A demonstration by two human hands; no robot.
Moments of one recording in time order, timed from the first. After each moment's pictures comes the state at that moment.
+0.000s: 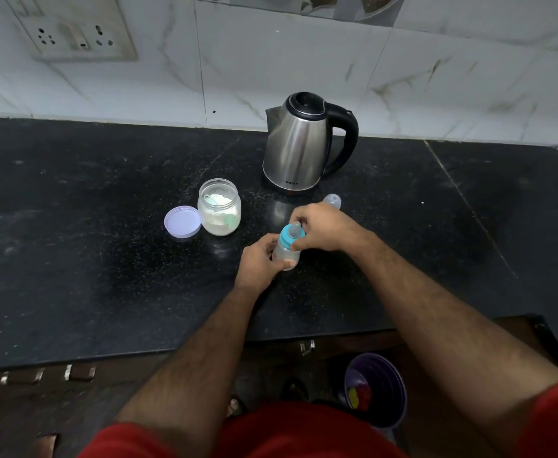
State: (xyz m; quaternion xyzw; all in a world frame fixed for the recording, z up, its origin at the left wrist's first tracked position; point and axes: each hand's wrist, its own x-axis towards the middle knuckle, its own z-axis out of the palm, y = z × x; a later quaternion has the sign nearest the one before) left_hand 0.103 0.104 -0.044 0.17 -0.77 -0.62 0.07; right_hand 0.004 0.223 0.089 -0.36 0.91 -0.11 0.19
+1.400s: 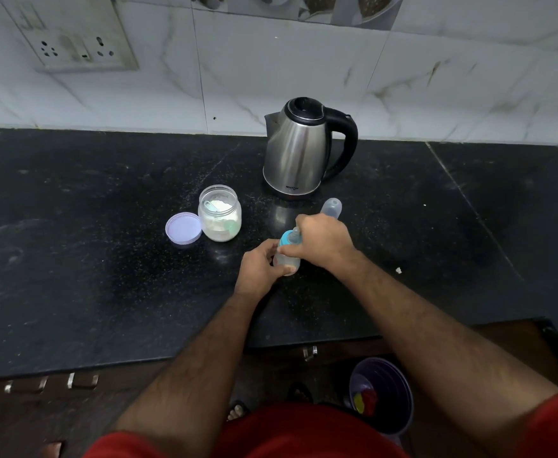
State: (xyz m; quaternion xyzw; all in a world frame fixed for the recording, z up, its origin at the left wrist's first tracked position) left_hand 0.101 0.101 -0.047 0.17 -0.77 -0.61 0.06; right_hand 0.021 0.218 0.068 -0.30 0.95 -0.03 0.06
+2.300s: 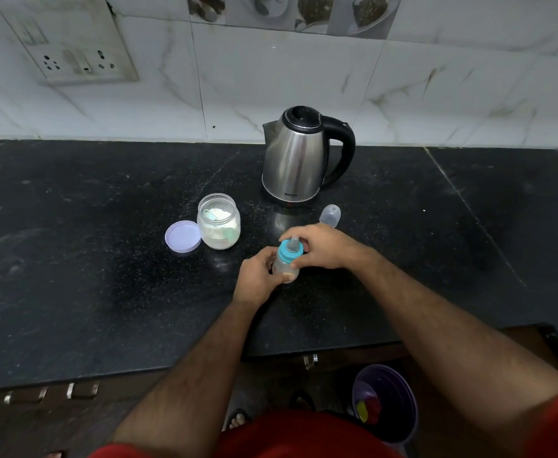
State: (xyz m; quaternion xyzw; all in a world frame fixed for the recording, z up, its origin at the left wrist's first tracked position) left_hand 0.102 0.100 -0.044 0.16 -0.79 -0.59 0.06; right_hand -0.001 0.236 0.075 -0.42 0.86 -0.16 0.25
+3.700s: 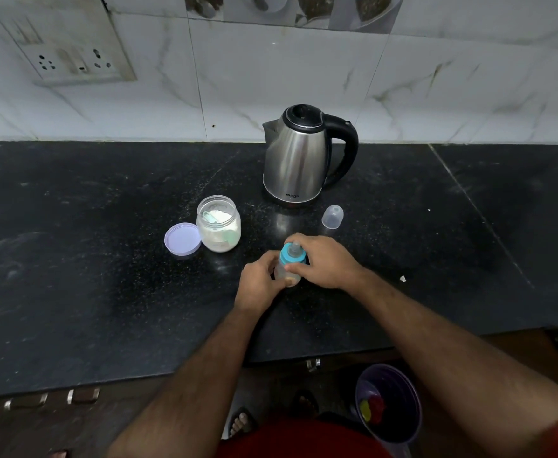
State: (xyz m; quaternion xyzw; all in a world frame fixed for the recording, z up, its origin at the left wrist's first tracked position) left_hand 0.106 0.103 -0.037 0.16 -0.81 -0.57 0.05; right_hand 0.017 0.242 0.052 -0.39 0.89 -0.18 0.15
